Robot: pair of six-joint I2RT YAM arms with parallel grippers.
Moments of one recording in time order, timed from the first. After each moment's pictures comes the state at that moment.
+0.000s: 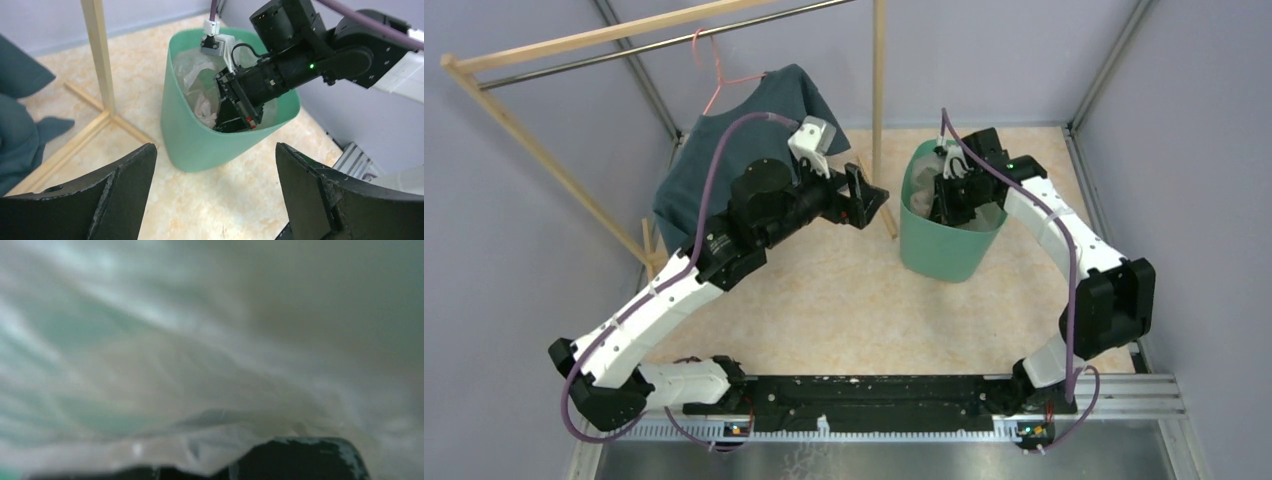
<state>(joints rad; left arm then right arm) -0.85 1.18 1.42 -0.35 -0.07 -0.35 0.36 1.56 1.45 -0.89 -0.37 0.21</state>
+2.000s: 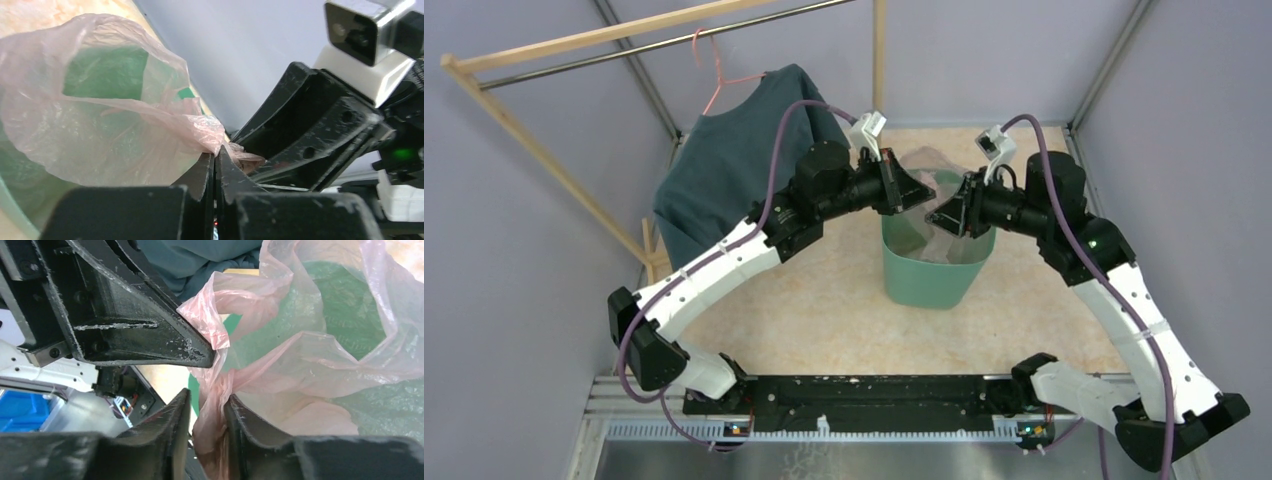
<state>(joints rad) -0.85 1.45 1.46 -0.12 0.25 -0.80 0.46 1.01 1.28 -0.64 -0.47 0.34</state>
